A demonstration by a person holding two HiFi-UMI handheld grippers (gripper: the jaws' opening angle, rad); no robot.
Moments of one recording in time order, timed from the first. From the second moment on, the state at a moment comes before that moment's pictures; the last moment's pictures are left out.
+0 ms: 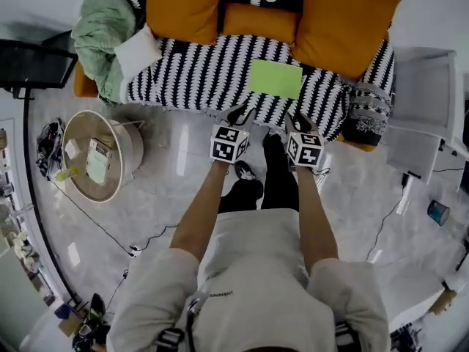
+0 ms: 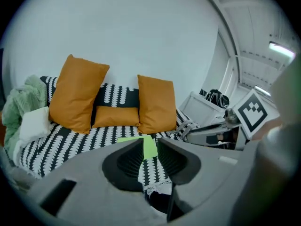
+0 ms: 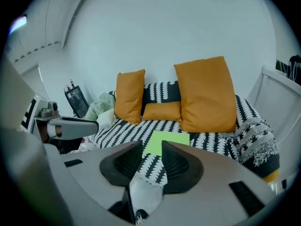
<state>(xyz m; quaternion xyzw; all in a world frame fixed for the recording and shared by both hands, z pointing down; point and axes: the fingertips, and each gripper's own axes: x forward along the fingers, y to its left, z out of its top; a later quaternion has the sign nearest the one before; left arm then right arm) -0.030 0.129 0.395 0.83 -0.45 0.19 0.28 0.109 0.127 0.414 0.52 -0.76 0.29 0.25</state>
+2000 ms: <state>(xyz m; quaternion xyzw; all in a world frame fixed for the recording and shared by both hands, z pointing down) 0.013 0.254 0.300 0.84 -0.45 0.18 0.26 0.130 0.247 0.319 0.53 -0.78 0.22 0.25</state>
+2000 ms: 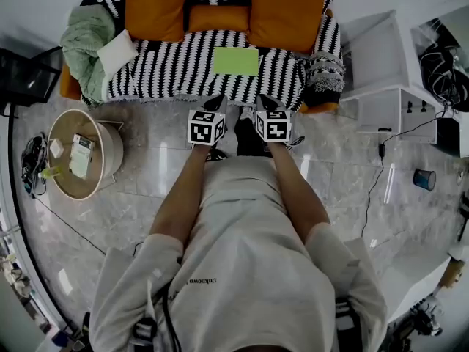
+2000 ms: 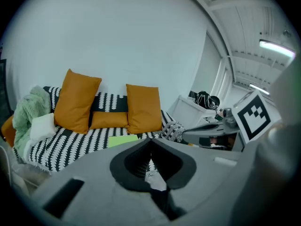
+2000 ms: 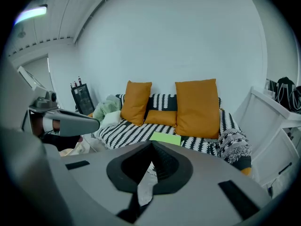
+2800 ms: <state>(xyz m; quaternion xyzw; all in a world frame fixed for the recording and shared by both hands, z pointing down) 0.027 0.260 0.293 0.84 -0.43 0.16 0.29 0.136 0.257 0.319 0.53 -0.78 0.20 0.27</state>
